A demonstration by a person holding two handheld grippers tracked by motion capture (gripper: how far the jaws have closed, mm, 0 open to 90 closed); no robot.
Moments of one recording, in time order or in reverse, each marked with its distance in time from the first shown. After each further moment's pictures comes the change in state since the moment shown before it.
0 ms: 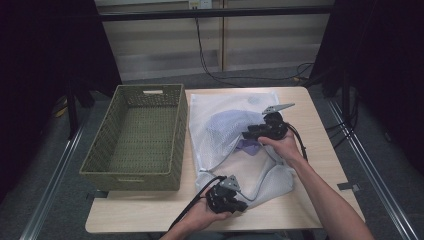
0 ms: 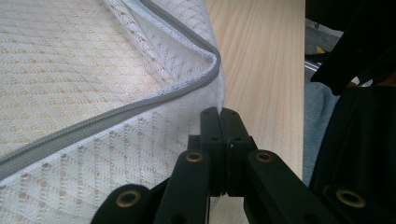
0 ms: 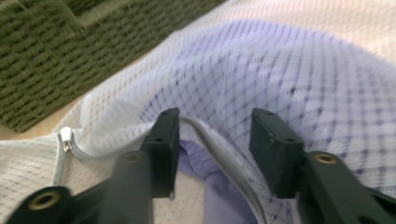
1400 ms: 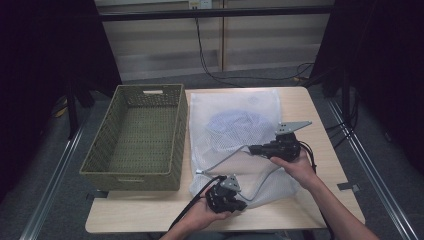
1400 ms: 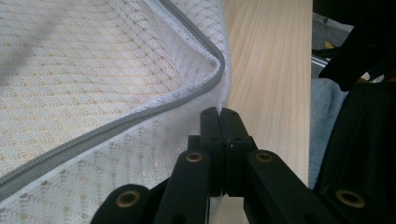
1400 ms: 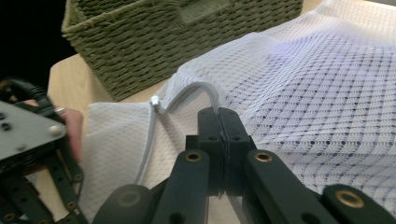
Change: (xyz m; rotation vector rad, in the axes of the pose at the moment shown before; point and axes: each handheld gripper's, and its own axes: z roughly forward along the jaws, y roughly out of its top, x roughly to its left) left arm 0.000 0.001 -0.002 0.011 0.014 0.011; right arm 0.059 -0.031 -0.054 -0.087 0.136 -0.121
